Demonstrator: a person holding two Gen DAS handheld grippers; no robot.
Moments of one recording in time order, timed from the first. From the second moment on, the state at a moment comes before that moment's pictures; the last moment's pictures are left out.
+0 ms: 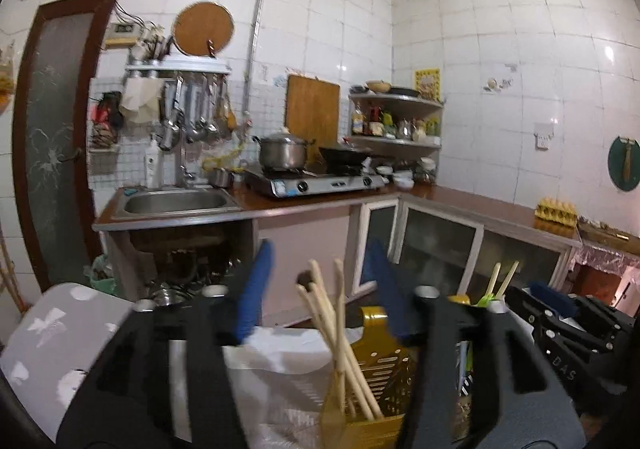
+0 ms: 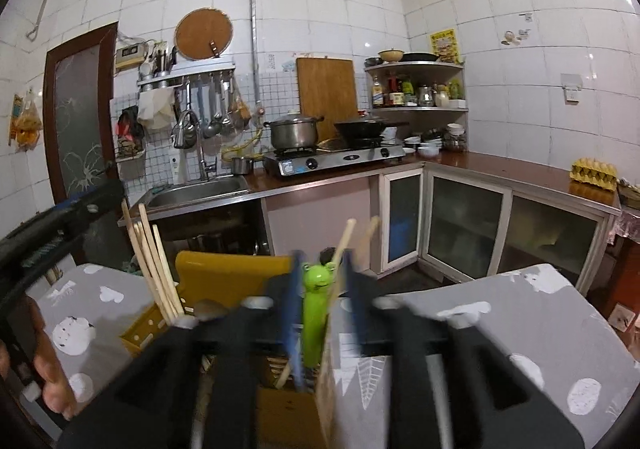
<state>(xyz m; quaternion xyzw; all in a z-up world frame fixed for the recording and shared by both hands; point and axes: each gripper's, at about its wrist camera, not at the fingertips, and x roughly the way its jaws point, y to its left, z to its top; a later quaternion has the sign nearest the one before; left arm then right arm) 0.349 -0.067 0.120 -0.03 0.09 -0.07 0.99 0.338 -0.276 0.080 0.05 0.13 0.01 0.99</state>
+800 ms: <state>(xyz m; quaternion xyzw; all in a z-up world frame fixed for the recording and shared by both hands) 0.061 0.000 0.029 0.02 0.16 -0.02 0.99 0.058 -0.232 0.009 0.02 0.17 0.00 0.98</state>
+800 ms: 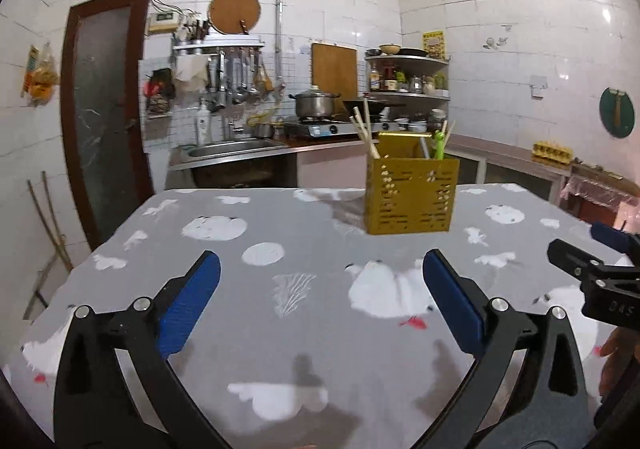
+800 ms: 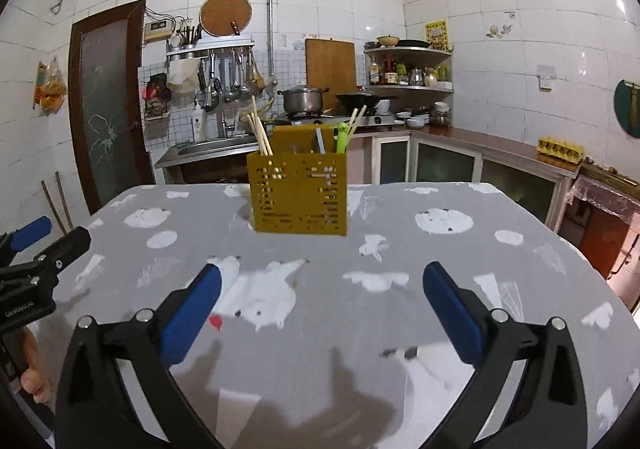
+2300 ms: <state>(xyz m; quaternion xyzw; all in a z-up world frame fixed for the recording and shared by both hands) 0.046 0.002 0.010 0.00 0.11 0.00 0.99 0.027 -0.229 0.000 0.01 0.11 -0.03 0.99</state>
